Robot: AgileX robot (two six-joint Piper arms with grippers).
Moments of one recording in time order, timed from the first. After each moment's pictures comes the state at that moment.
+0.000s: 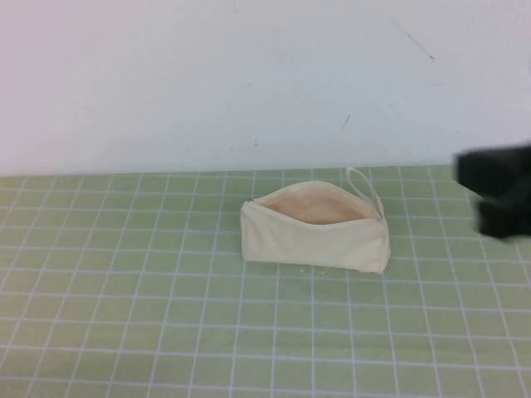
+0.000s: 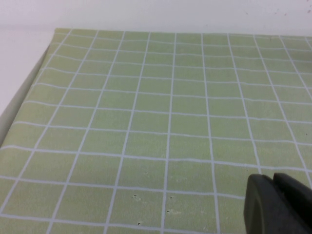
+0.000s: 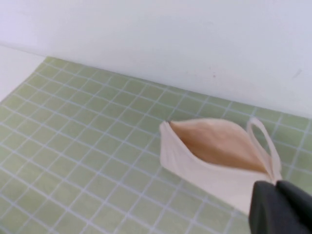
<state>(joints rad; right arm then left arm) 0.69 1.04 -0.98 -0.24 0.46 0.41 0.04 -0.01 0.02 -0.11 0.36 0.02</state>
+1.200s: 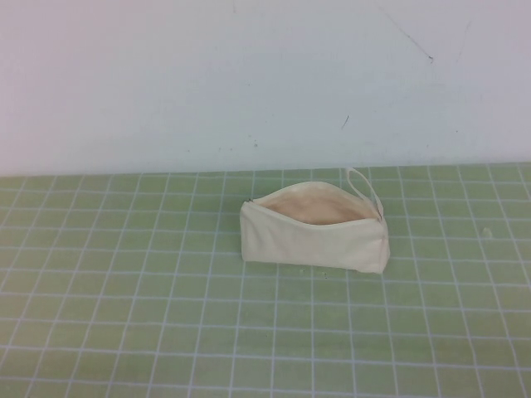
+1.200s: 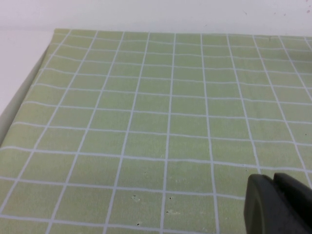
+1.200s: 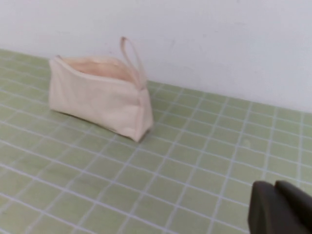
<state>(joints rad) 0.52 -0.01 -0.20 -0.38 0.54 0.30 0.04 -0.01 0.02 -0.11 0.36 0.02</state>
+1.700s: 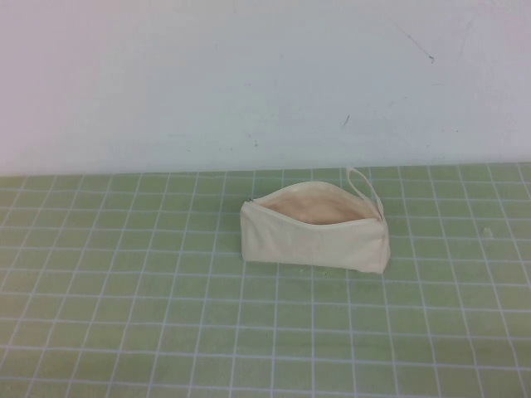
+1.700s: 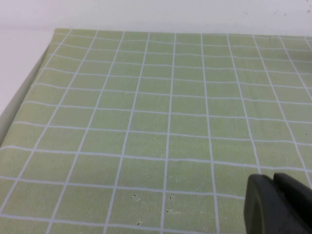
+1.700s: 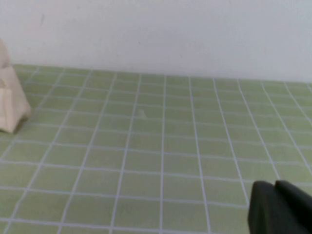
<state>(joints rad) -0.09 -0.01 -0.01 0.11 0.32 -0.21 0.04 -0.01 0.02 -0.11 0.36 0.02</state>
